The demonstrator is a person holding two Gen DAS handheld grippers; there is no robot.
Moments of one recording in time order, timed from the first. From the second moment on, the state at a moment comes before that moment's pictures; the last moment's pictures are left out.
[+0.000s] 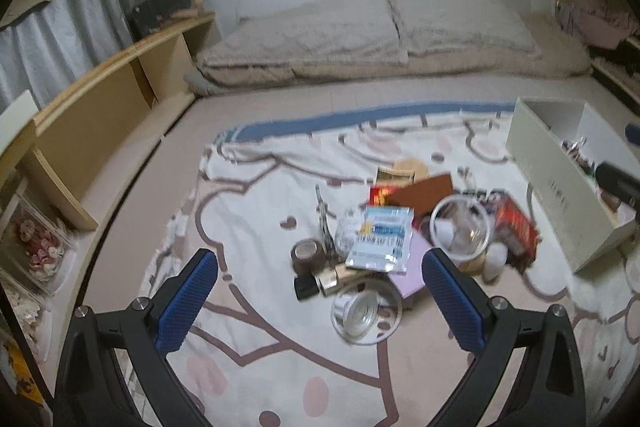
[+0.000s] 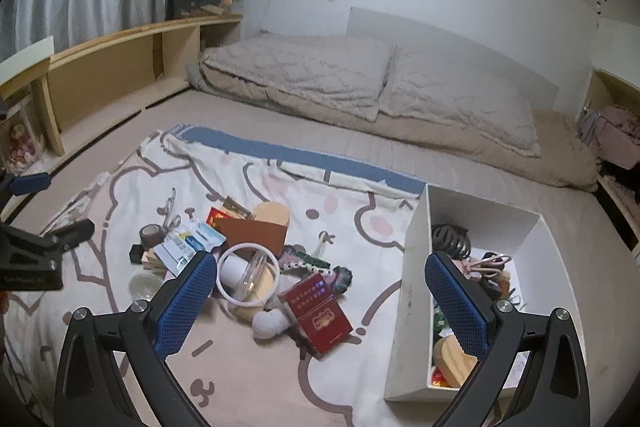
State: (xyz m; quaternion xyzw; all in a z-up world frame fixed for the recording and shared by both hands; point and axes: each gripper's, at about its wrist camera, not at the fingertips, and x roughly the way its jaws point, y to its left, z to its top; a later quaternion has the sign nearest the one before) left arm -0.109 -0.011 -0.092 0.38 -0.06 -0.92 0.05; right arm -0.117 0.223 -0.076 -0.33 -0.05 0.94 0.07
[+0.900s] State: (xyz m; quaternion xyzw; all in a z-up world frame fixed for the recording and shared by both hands) left arm -0.163 -0.012 -0.213 0.54 -0.08 -0.84 0.06; right arm -0.179 0.257 -0.166 -0.46 0.02 0.88 0.11
